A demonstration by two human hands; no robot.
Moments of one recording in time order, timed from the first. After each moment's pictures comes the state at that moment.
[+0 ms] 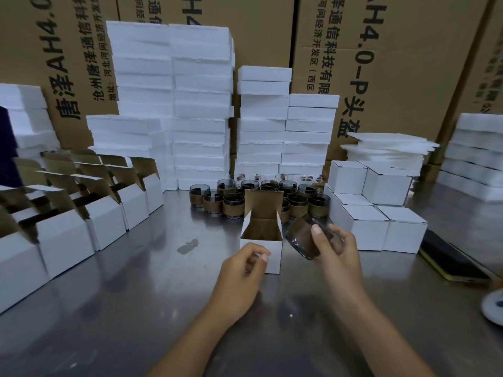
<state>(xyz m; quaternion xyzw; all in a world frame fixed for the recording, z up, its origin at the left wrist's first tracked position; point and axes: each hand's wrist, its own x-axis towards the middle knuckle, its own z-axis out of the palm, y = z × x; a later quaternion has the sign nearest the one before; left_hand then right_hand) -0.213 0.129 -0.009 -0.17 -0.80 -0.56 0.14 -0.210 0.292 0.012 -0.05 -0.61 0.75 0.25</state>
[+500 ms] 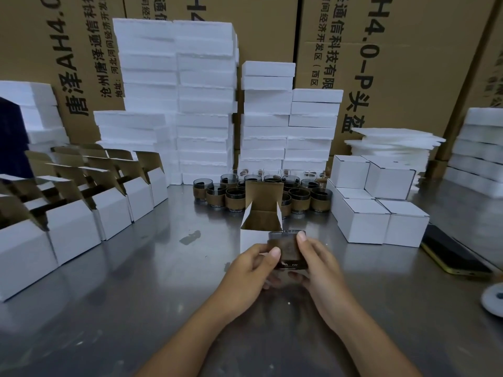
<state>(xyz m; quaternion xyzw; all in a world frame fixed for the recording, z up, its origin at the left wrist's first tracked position) -0.195 0.137 -0.004 -0.19 -0.74 -0.65 -0.02 -0.184 0.275 0.004 0.02 -0.63 0.77 0.11</state>
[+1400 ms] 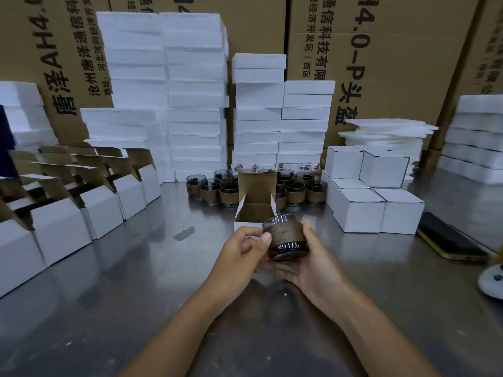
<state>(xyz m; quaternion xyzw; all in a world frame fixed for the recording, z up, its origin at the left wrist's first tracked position) -0.200 0.137 -0.003 -0.18 -0.69 -0.70 0.02 -0.192 0.277 0.003 -0.04 -0.56 0.83 -0.06</state>
